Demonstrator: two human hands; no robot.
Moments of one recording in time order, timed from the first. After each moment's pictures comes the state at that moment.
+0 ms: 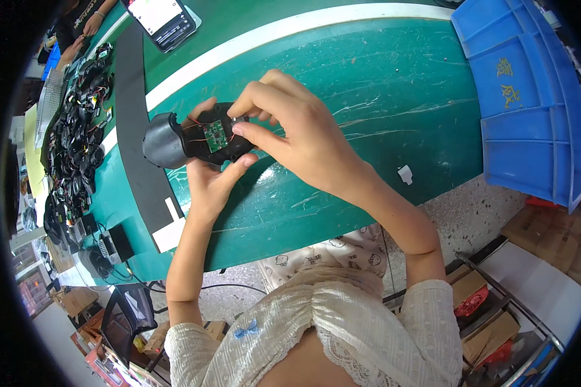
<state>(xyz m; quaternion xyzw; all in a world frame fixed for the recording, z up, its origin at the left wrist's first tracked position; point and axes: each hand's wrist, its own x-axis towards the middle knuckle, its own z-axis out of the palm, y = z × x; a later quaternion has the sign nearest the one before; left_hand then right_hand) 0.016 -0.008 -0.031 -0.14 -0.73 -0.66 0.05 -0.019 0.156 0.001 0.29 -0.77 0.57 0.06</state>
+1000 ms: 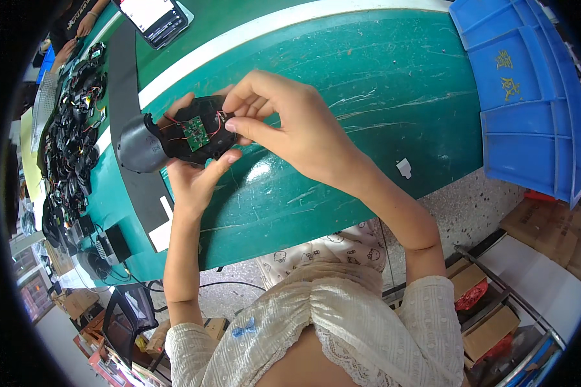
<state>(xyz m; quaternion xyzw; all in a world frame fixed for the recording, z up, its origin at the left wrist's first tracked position) 0.010 -0.011 -0.021 -0.19 -0.67 -0.72 0.04 -0.019 0.156 -0.004 0.23 -0.69 0.68 -0.04</state>
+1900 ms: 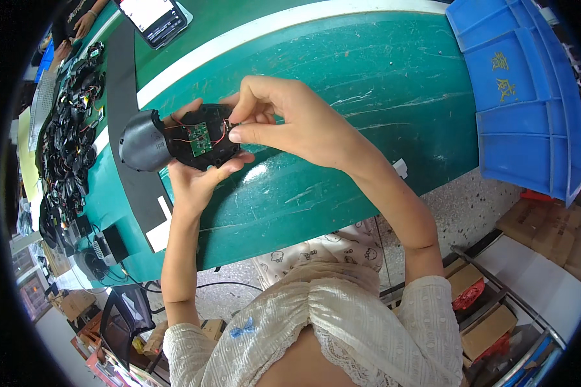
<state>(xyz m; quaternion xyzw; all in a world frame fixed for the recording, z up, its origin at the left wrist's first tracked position) 0.018 -0.011 -0.025 -0.10 -0.67 -0.74 0.01 -0.028 0.166 -0.009 0.25 -0.63 0.71 -0.17</state>
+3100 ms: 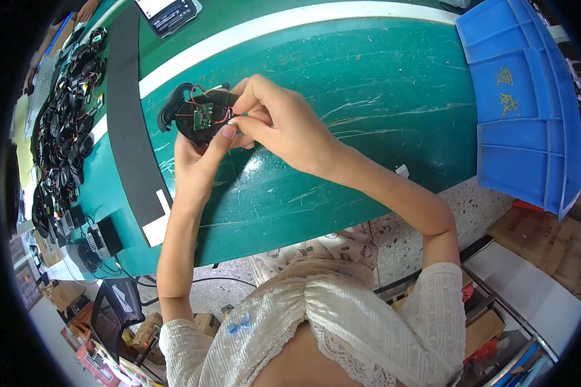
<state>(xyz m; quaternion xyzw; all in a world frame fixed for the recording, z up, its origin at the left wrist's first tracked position) 0.011 -0.012 -0.018 -0.02 -0.59 -0.81 -0.08 -0.025 0.143 -0.020 0.23 -0.69 0.67 -0.13</state>
